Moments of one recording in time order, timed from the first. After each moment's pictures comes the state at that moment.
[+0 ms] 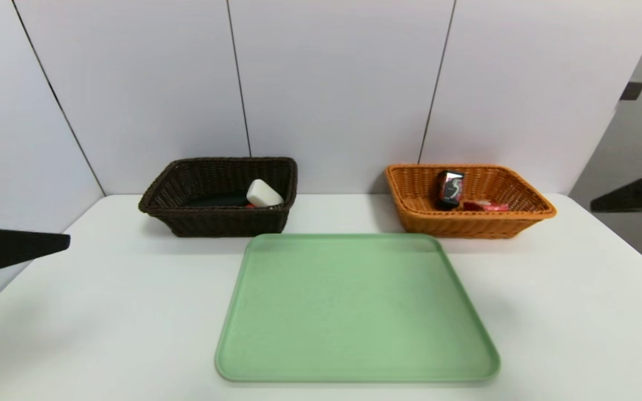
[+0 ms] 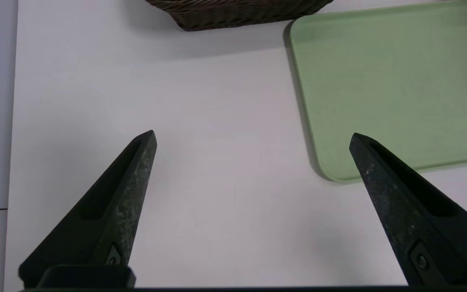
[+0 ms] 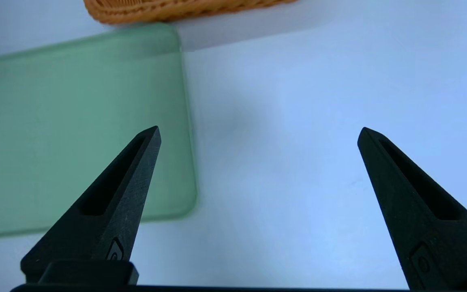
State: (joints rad) left arm -0.32 1.06 -1.25 0.72 0.13 -0.14; right arm 0.18 1.30 -1.40 0.84 -0.14 0.29
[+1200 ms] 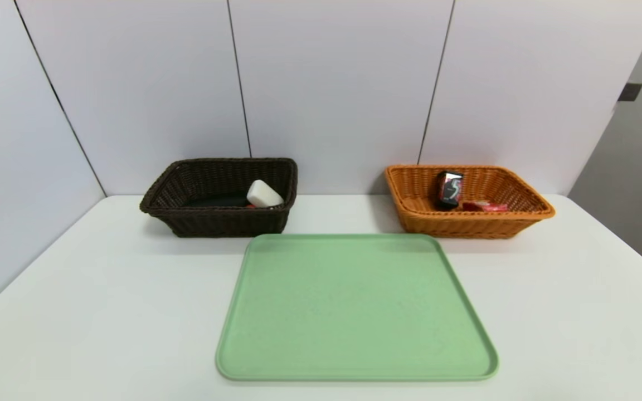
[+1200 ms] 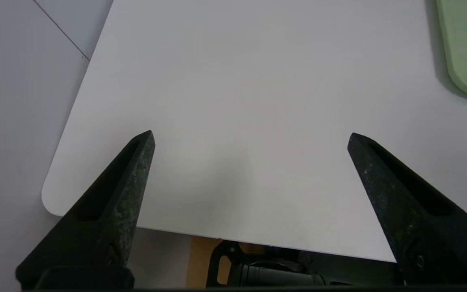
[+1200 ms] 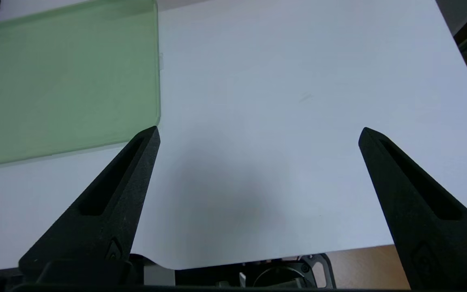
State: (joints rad) left arm 0.00 0.38 -0.68 0.72 0.16 -0.02; right arm 0.09 0.62 -0.94 0.83 -0.13 0.22
